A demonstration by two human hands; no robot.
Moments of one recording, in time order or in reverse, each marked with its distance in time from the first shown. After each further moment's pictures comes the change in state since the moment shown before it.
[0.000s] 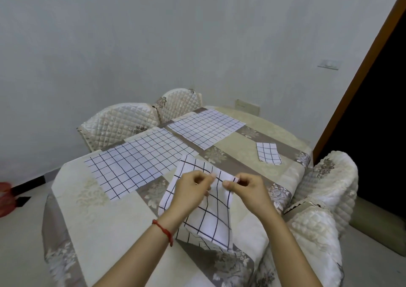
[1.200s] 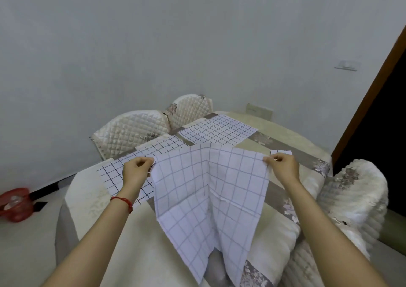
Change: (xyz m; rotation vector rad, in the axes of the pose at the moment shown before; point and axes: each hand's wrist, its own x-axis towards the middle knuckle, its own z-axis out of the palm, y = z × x) left_hand 0.106 -0.063 -0.130 -0.141 0.464 -0.101; right_hand 0.120 0.021 -0.052 -0.306 0.379 0.146
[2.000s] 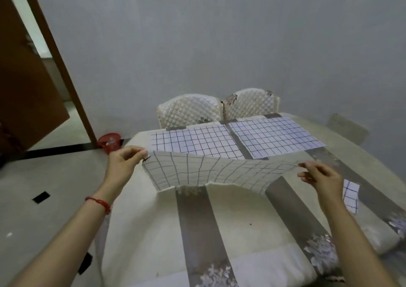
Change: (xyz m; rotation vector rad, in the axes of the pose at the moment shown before) left_hand -0.119 0.016 -0.011 0.100 0.357 0.234; right_hand 0.093 0.048 -0.030 0.641 -0.468 -0.117
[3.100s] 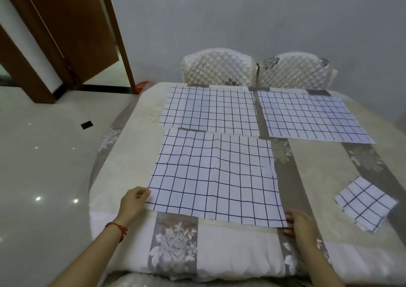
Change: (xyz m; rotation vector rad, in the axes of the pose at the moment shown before) left_hand -0.182 -0.139 0.094 0.497 0.100 -0.701; right_hand 0.019 0.184 -0.077 -0.489 -0.101 0.640
